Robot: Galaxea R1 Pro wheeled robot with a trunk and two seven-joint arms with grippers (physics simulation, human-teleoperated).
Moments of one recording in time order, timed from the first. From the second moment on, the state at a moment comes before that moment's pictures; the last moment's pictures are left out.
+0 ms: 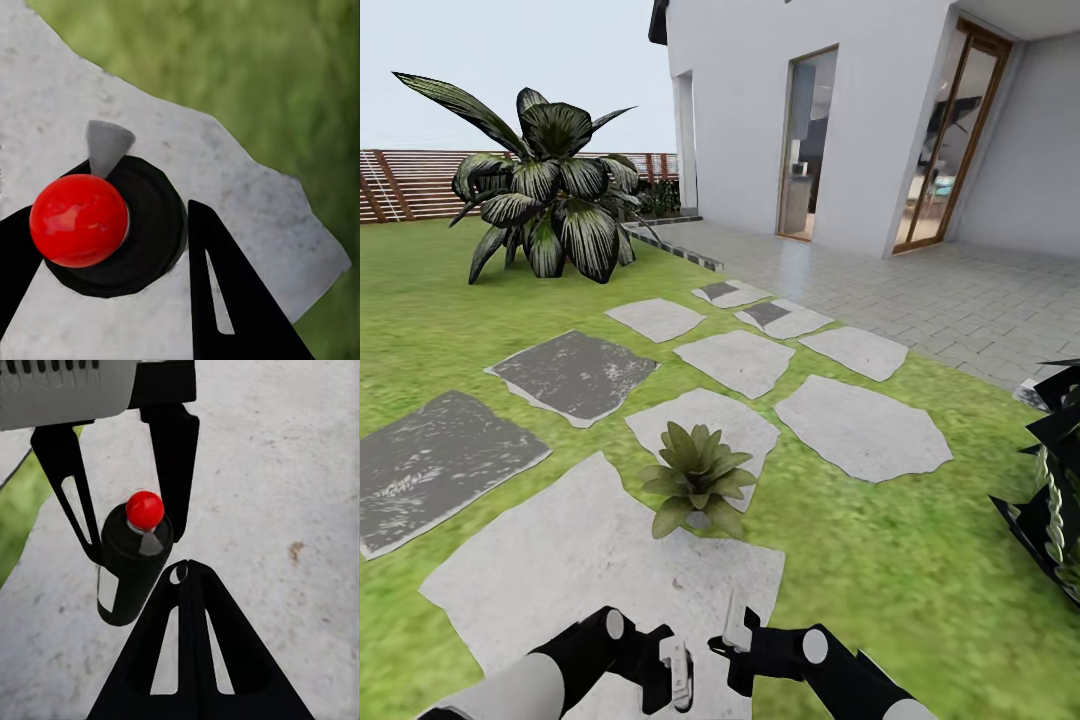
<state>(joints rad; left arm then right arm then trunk) -0.65 -0.06 -0.39 -0.23 -0.65 -0.17 -0.77 -0.51 0.06 0.47 -0.50 0.43 -0.33 0.62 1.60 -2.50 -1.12</state>
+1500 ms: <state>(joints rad) -0.65 -0.07 -0.39 -0.26 -0.64 -0.28 -0.79 -0.51 0.06 0.47 -0.51 0.43 -0.33 0.62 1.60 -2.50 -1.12</state>
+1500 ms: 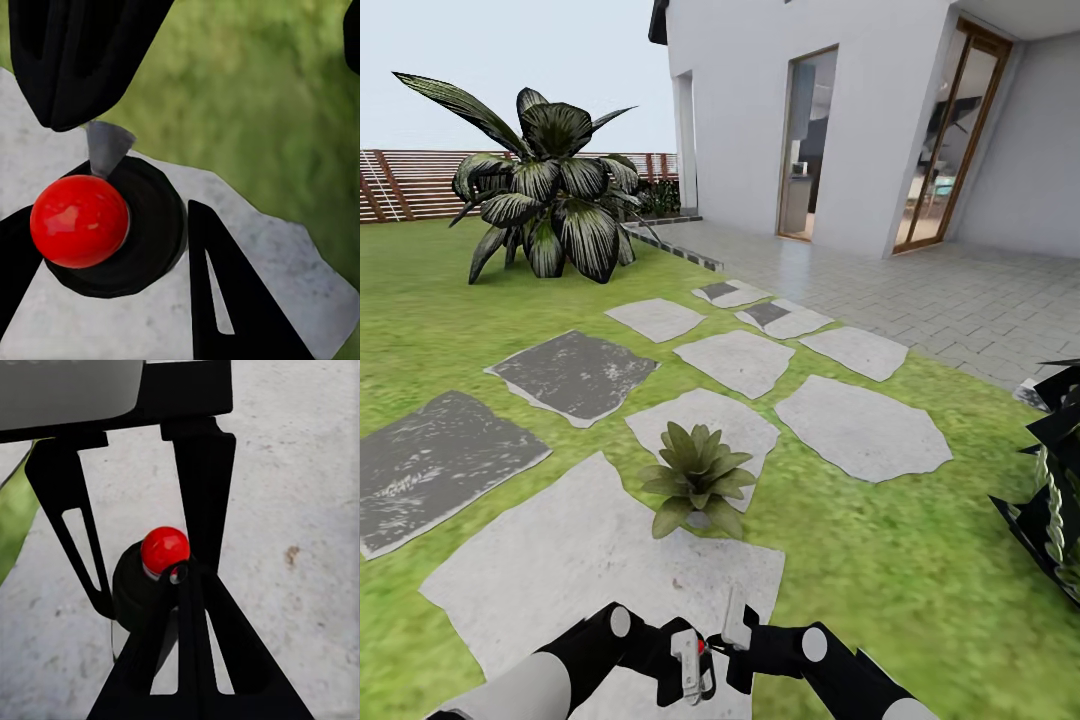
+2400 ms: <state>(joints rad) -0.64 0.11 -0.39 -0.24 -0.65 -0.28 -0.79 -0.51 0.06 0.47 -0.50 0.43 -0.33 0.62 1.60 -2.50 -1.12</state>
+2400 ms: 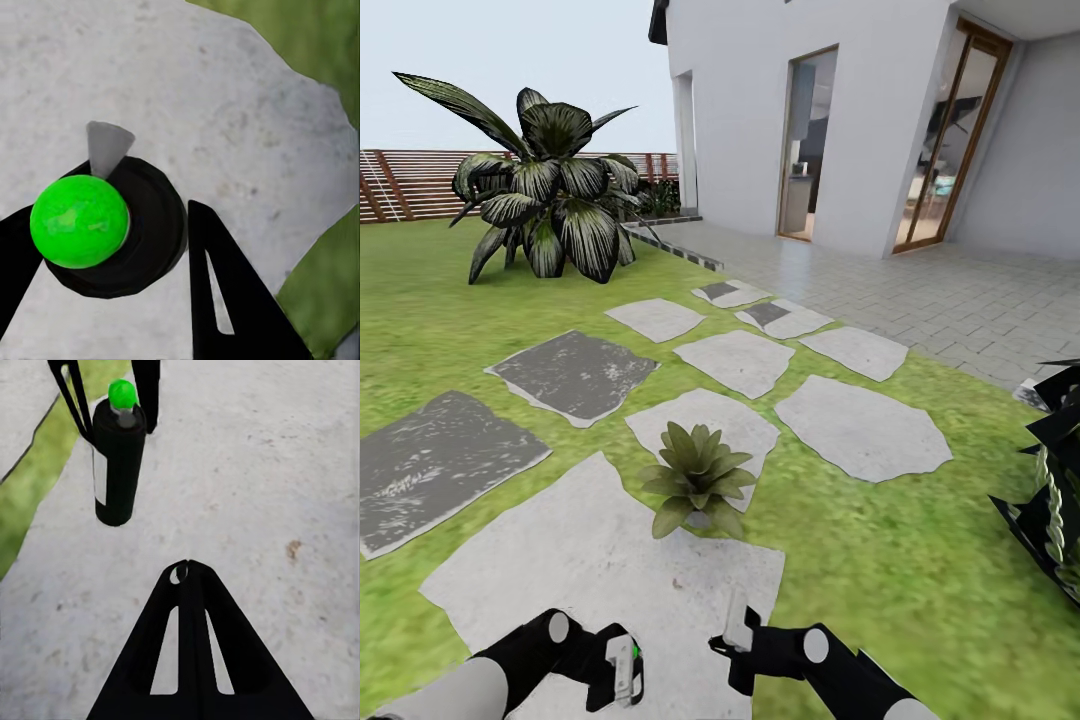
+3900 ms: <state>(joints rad) -0.87 0.08 -0.06 -0.55 -0.55 0.98 -0.94 -0.45 -0.03 0.42 -0.03 -0.29 -0.34 -0.40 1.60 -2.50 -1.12</state>
